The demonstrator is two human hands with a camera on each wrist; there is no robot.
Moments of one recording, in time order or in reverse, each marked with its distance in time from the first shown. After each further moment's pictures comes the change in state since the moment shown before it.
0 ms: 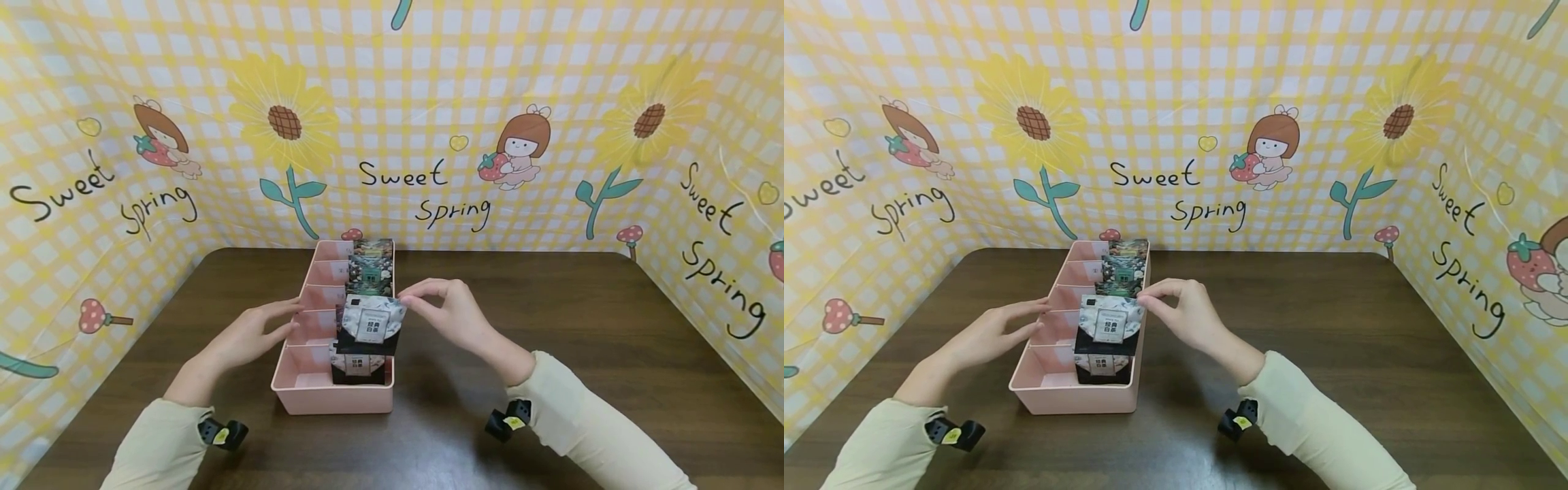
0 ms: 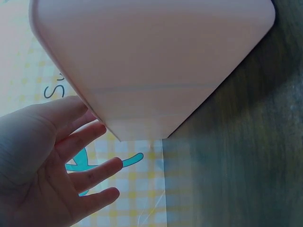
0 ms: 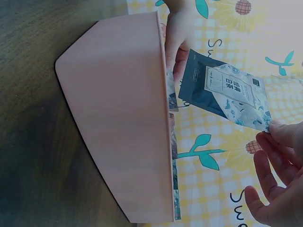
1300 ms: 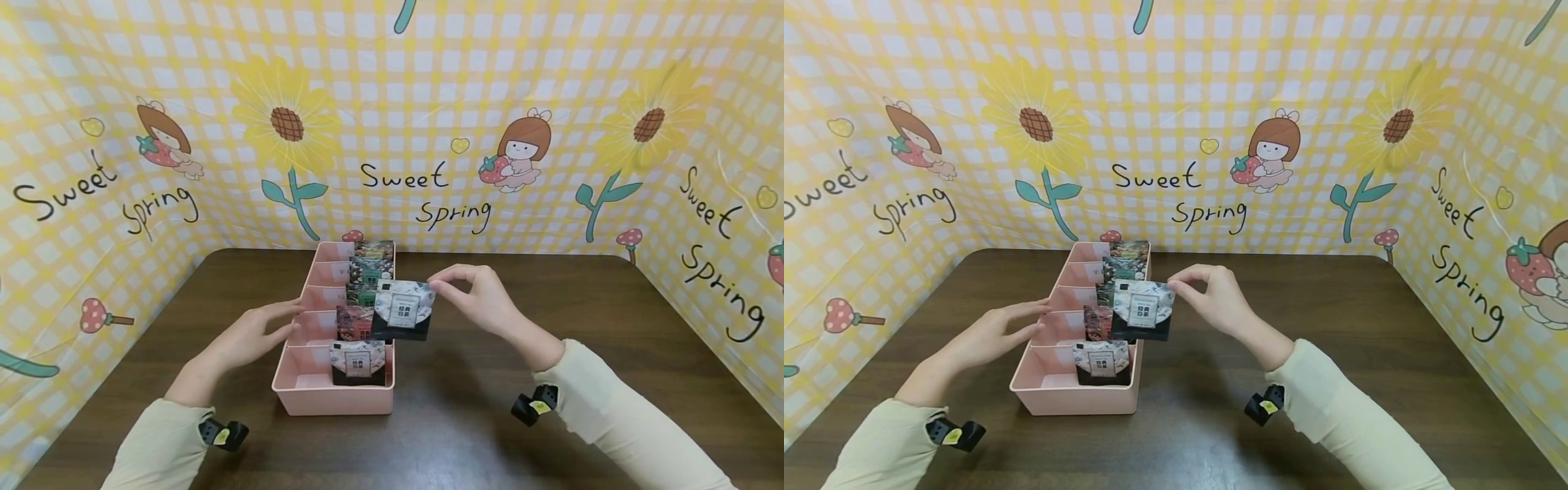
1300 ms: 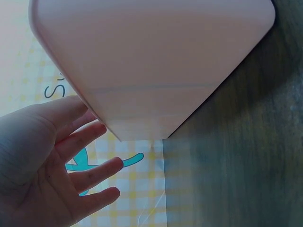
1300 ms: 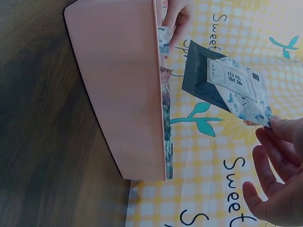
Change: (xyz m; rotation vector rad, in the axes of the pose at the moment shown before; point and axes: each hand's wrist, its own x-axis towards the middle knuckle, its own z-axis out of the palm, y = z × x) left_hand -0.002 0.000 0.000 0.023 0.046 0.050; right_hand 0.004 0.009 -0.038 -0.097 0.019 0.027
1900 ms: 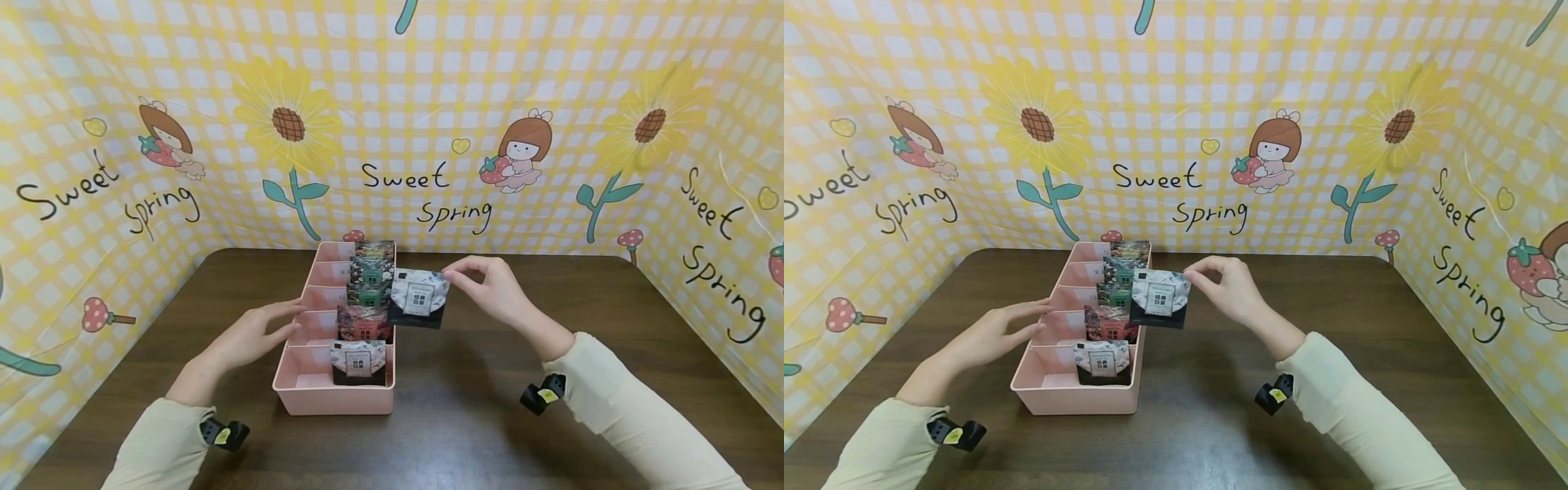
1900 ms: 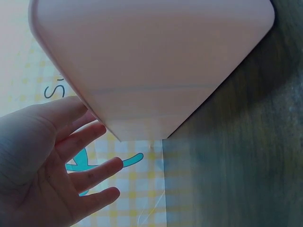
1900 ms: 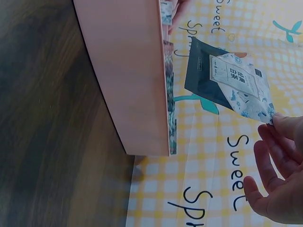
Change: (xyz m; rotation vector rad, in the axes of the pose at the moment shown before) left_hand -0.001 0.001 0.000 -0.004 -0.007 -0.008; right_hand 0.006 0.014 -0.016 -0.021 0.009 0.053
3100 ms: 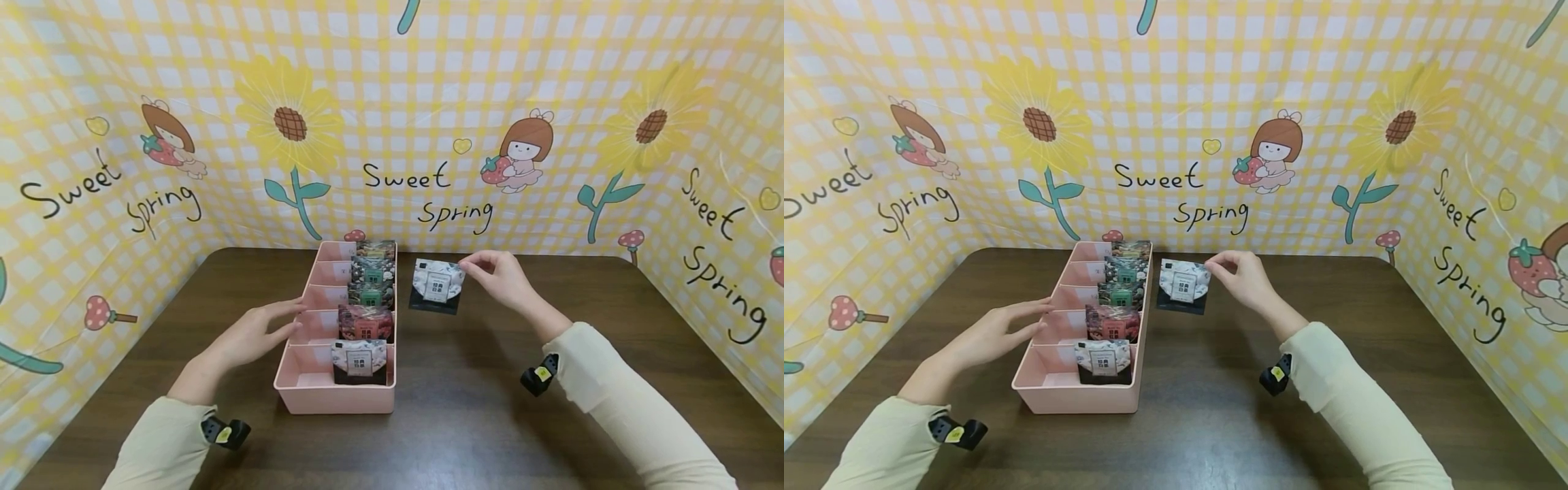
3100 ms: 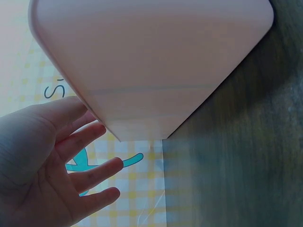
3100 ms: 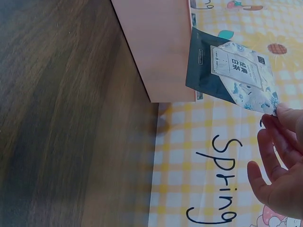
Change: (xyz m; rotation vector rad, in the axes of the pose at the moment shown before) left_hand 0.000 0.001 0.000 -0.015 -0.009 -0.013; right_hand 0.018 0.043 -0.007 -0.074 0.021 0.071
